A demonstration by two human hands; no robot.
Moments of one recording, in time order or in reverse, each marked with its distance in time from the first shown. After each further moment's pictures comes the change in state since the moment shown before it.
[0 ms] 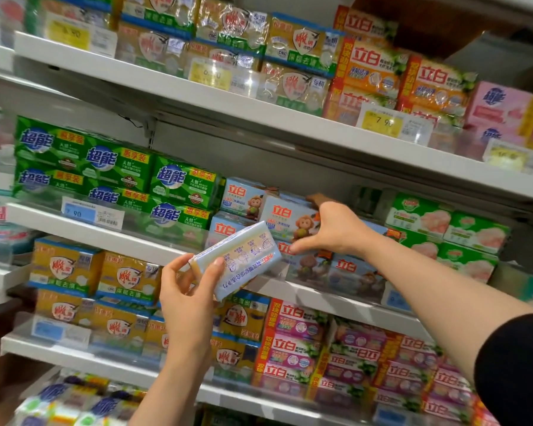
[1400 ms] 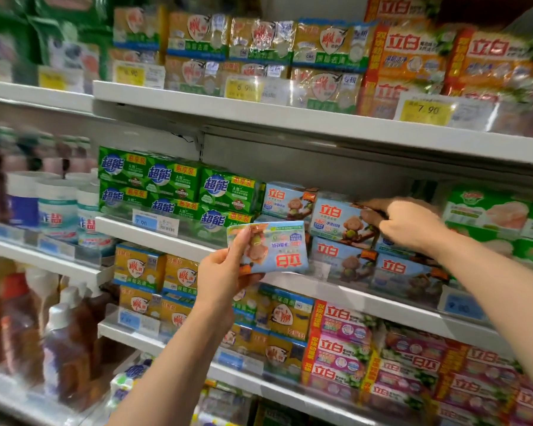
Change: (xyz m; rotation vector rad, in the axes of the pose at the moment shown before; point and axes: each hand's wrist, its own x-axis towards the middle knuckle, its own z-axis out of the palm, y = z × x) left_hand 0.022 0.046 0.006 0.097 -0.042 -0.259; right_hand 0.003 0.039 -0.011 -0.228 0.069 0.065
